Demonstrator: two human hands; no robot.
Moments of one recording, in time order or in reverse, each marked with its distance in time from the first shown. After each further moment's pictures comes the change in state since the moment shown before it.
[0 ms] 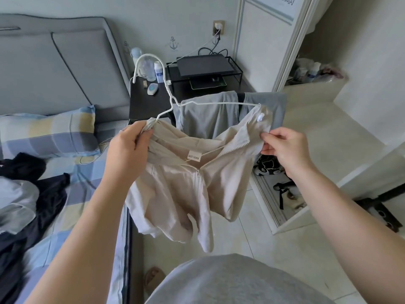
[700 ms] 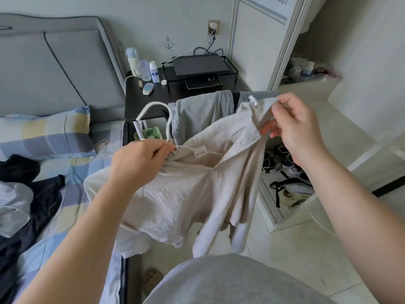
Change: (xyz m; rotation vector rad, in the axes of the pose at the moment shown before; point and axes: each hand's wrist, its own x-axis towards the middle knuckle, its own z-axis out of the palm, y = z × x) left_hand -0.011 0.011 0.013 0.403 -0.219 0.149; right_hand -0.023 -0.075 -0.007 -0.028 -0.099 -0.296
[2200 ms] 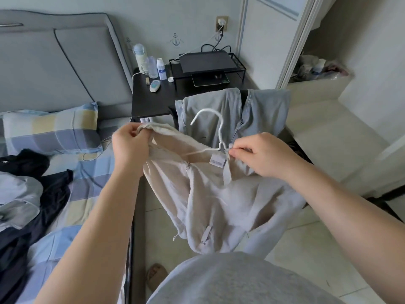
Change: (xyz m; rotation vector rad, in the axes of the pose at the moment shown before) left_hand 0.028 -0.020 0.012 -0.765 0.352 -0.642; right_hand -0.020 0.011 0.041 -0.732 -0.569 -0.147
